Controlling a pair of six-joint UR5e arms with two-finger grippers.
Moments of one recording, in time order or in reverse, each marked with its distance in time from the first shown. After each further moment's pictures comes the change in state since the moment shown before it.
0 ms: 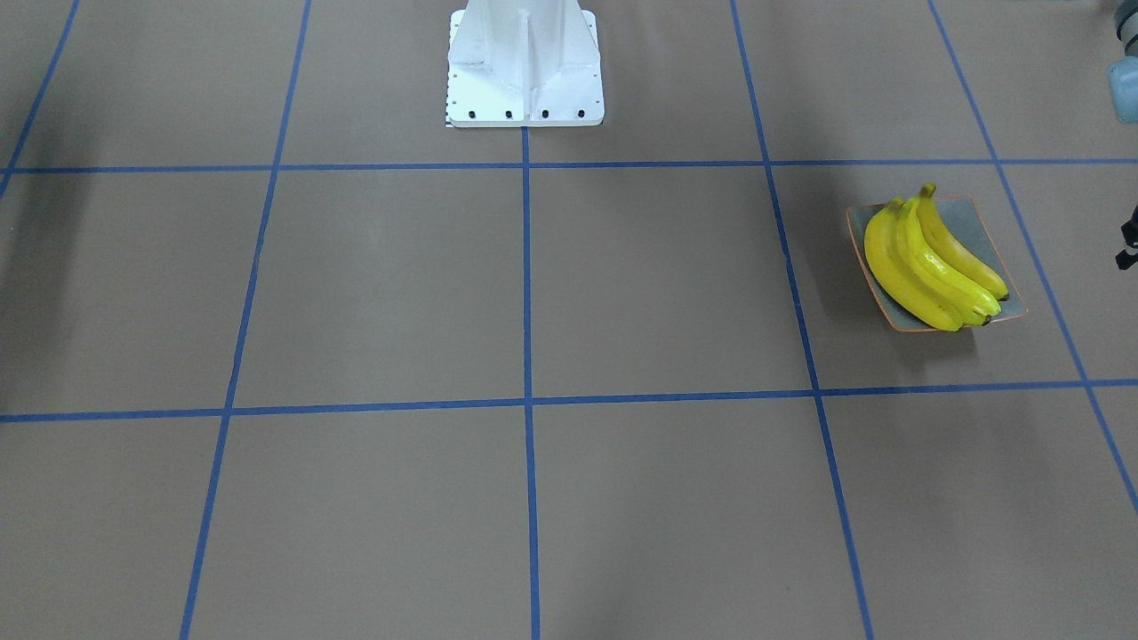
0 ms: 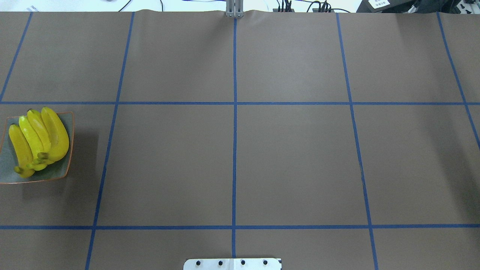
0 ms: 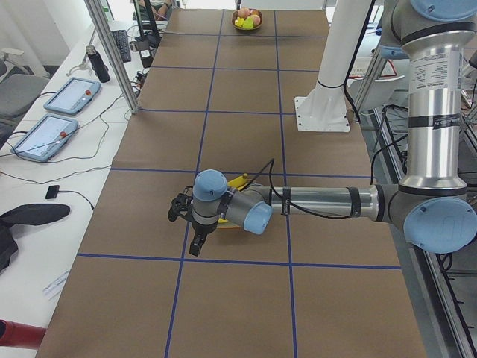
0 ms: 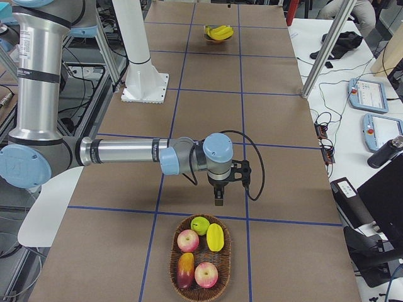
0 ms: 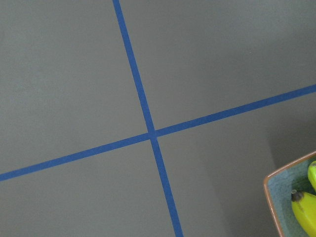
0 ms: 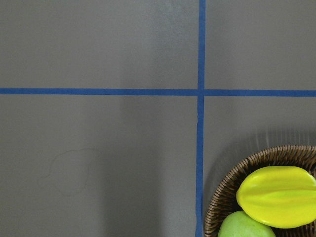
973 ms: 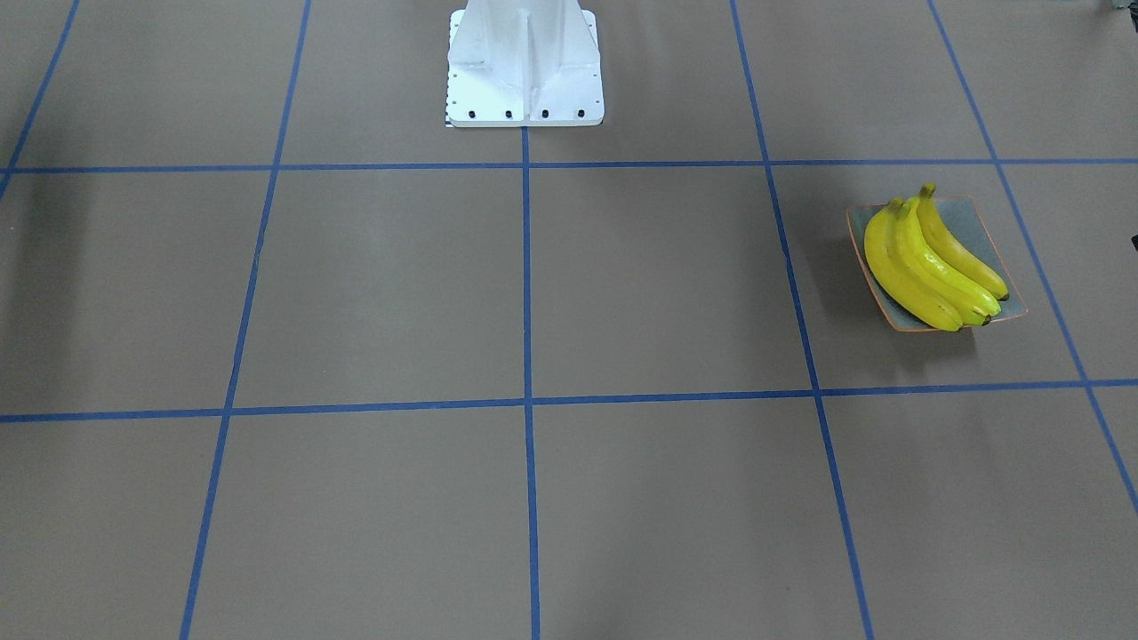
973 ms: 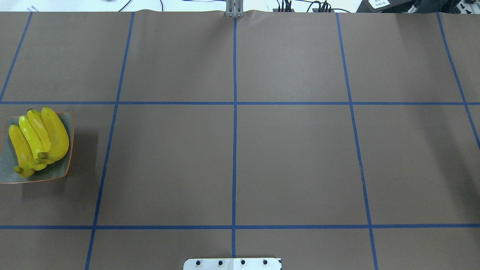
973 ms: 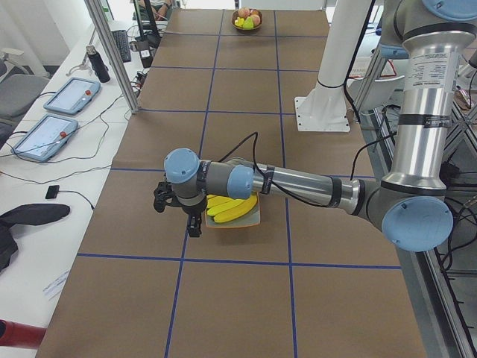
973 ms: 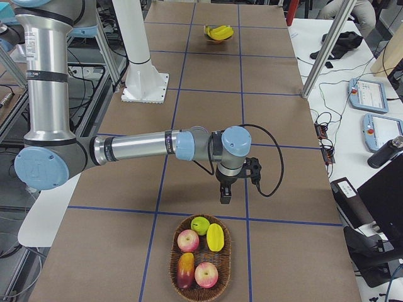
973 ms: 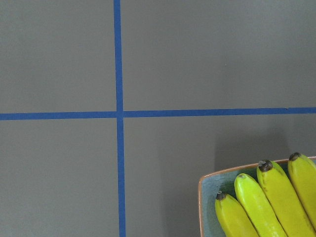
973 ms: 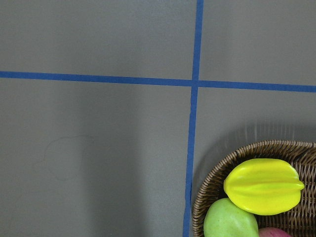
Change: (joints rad) left arm -0.070 -0.061 -0.077 0.299 -0.083 -0.016; right arm 0.007 0.053 0.001 -0.147 -0.017 -0.084
